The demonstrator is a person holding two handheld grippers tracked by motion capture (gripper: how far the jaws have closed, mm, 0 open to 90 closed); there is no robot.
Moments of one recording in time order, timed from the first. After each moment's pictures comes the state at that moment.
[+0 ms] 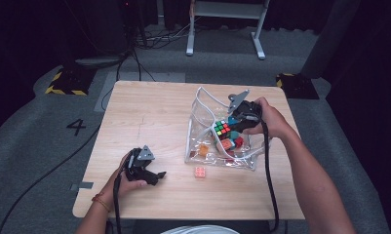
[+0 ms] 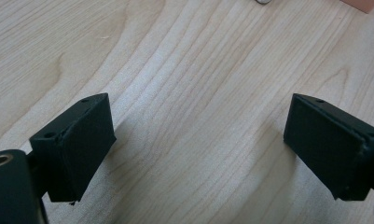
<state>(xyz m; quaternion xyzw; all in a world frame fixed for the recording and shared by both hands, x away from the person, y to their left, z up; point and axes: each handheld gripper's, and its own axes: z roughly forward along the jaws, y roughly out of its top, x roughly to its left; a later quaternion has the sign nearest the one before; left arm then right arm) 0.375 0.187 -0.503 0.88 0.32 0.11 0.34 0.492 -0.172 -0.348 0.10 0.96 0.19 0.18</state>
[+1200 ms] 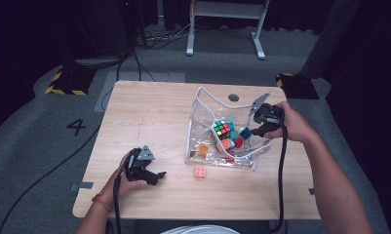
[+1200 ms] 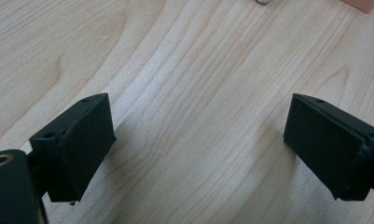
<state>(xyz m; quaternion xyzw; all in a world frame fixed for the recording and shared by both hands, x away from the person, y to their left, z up) 0.375 0.187 -0.503 0.88 0.32 0.11 0.34 0.484 -0.231 -0.347 0.16 0.96 0.13 0.17</state>
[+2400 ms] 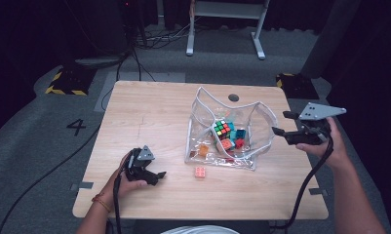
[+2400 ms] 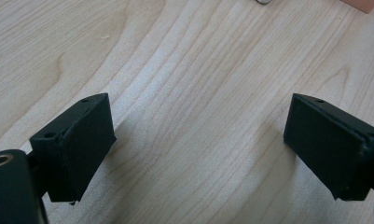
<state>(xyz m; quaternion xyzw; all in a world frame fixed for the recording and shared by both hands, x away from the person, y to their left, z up) 0.375 0.187 -0.503 0.88 0.32 0.10 0.34 0.404 -0.320 -0.313 0.24 0.84 0.40 0.26</state>
